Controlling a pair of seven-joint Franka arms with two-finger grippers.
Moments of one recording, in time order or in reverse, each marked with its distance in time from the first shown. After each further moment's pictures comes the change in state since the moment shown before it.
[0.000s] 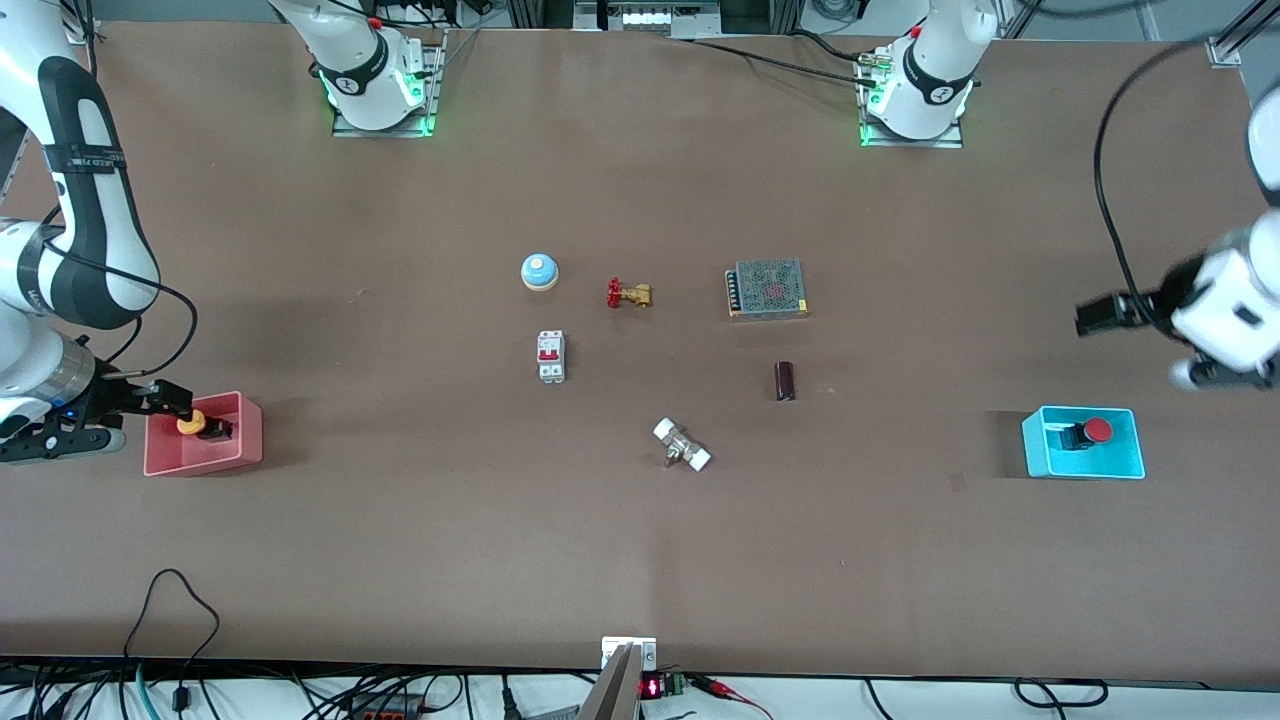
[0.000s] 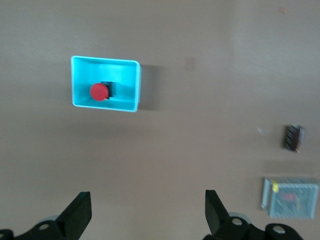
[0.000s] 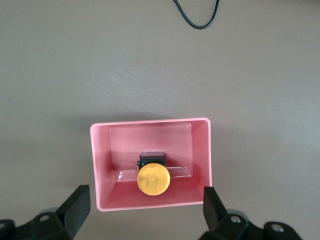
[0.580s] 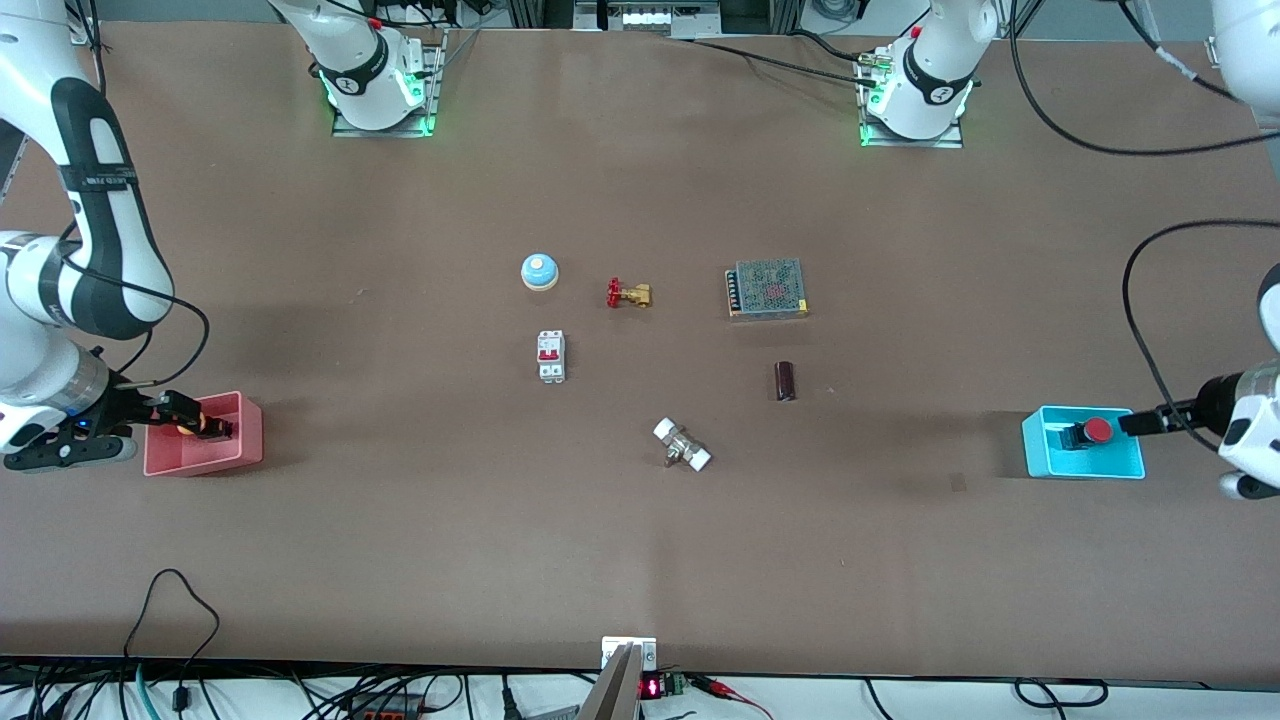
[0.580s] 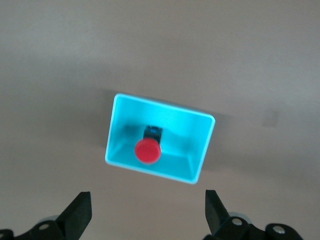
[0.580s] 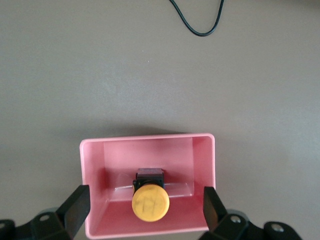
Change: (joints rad) left arm 0.169 0.321 0.002 0.106 0.000 0.239 0.057; right arm -0.002 0.061 0.000 0.000 0.000 0.099 -0.006
